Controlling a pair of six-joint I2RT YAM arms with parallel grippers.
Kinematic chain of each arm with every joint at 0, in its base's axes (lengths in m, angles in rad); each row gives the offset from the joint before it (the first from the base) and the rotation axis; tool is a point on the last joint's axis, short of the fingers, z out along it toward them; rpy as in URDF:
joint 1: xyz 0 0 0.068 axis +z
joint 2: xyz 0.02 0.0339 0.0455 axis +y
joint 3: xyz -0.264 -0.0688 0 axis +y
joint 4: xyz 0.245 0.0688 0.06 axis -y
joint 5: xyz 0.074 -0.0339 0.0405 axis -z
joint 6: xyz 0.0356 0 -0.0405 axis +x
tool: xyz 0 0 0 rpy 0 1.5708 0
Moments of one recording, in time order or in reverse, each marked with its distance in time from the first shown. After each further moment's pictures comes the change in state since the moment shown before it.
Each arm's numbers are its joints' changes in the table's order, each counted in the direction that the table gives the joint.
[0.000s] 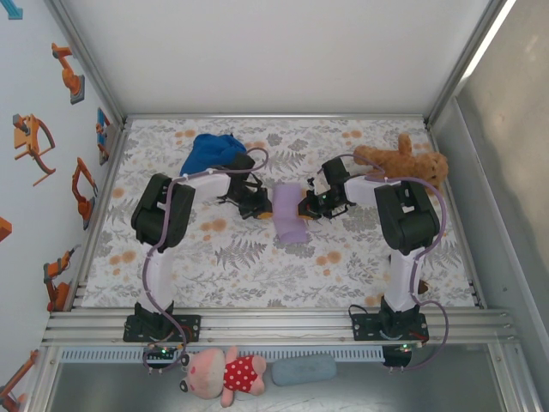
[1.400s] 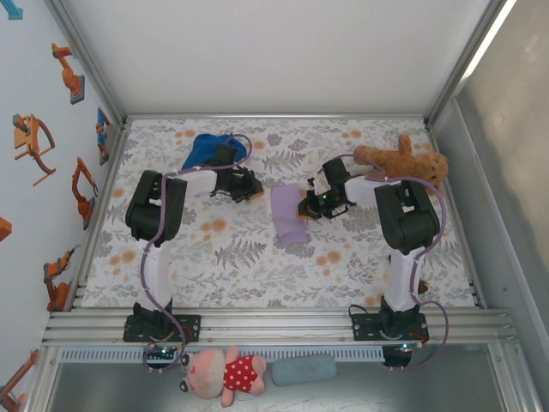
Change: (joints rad) left arm 0.105 0.016 0.038 0.329 0.000 -0.046; right arm -0.005 0.004 0.001 0.004 -0.011 -0.003
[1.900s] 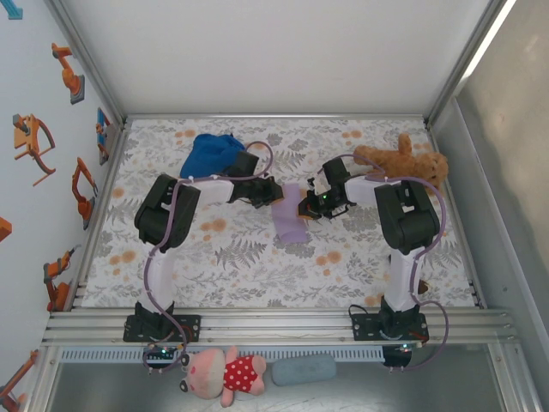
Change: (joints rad) left arm -0.135 0.013 0.017 0.140 -0.013 -0.088; right arm -0.001 0.001 0.000 0.000 -0.004 -0.003
